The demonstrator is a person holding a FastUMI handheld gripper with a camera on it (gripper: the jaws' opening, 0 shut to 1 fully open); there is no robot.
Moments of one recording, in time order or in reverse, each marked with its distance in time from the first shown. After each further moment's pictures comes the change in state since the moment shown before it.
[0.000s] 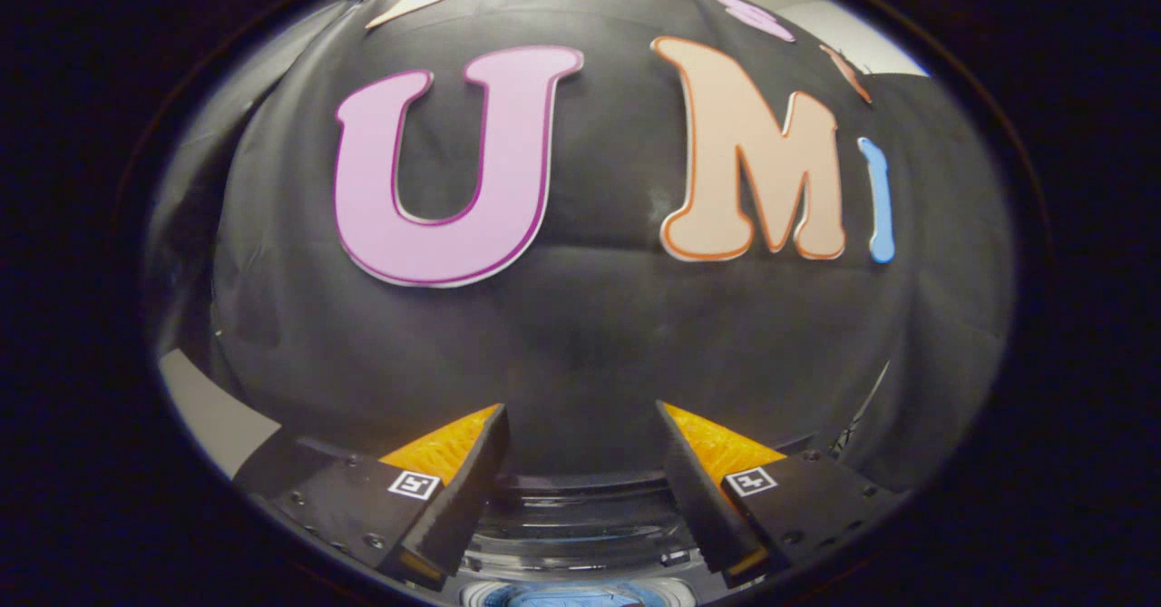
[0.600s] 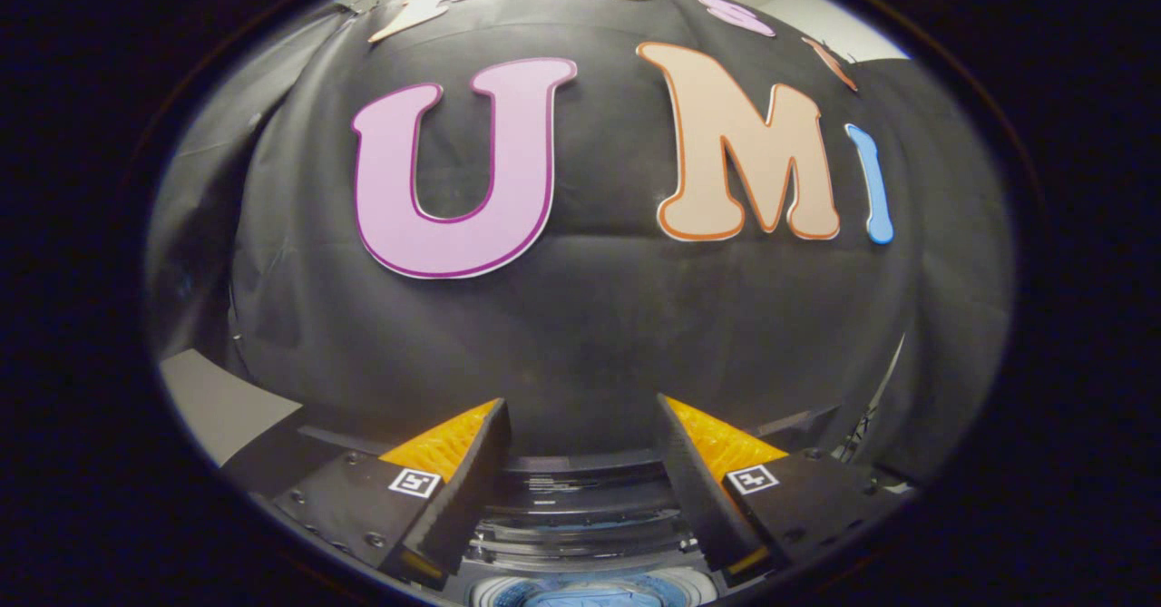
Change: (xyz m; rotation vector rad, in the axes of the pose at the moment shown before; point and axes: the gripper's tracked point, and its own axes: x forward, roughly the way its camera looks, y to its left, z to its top) arm -0.038 -0.002 -0.008 0.054 -0.103 0.022
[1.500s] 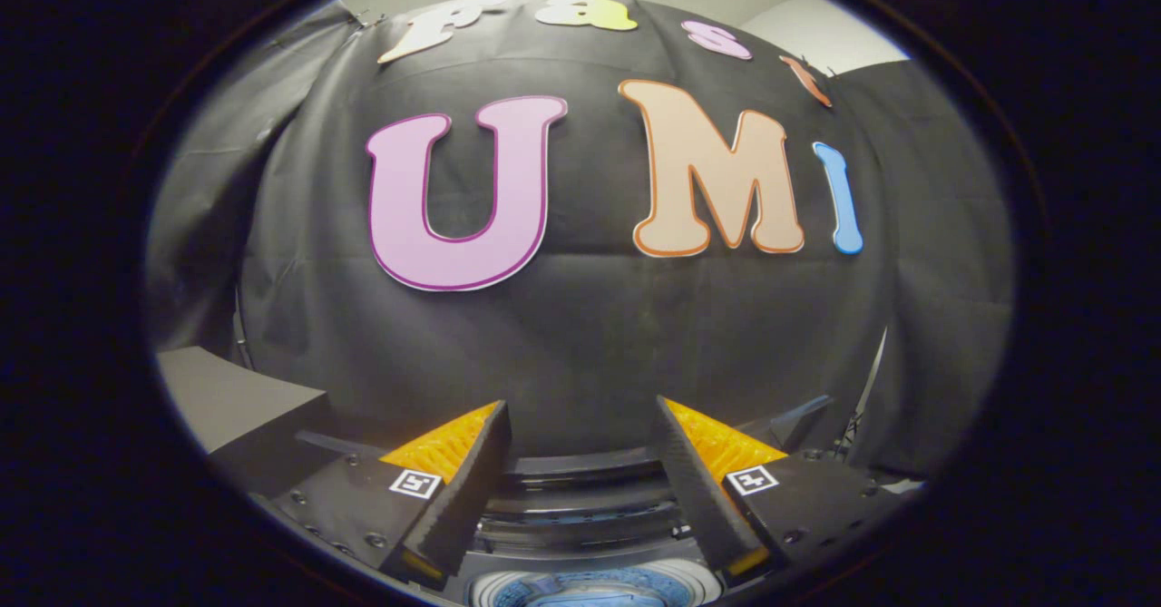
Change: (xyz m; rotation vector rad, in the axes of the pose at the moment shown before) arm -0.044 -0.005 -0.005 0.007 -0.085 -0.048
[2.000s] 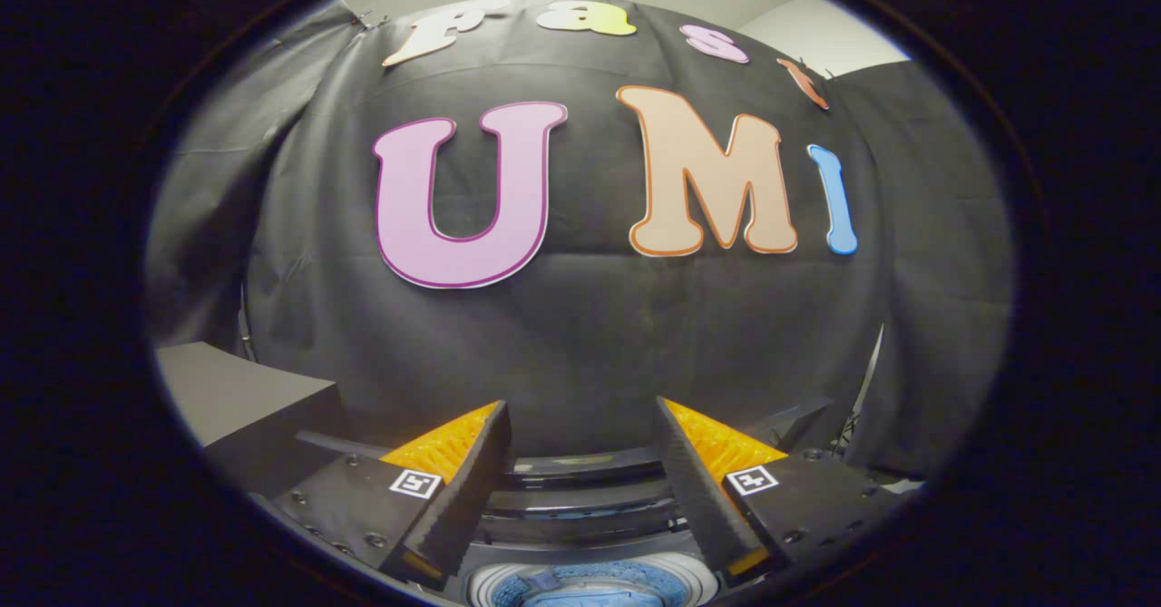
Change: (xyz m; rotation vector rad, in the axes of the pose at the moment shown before) arm -0.019 -0.003 -0.003 -0.001 -0.019 -0.004
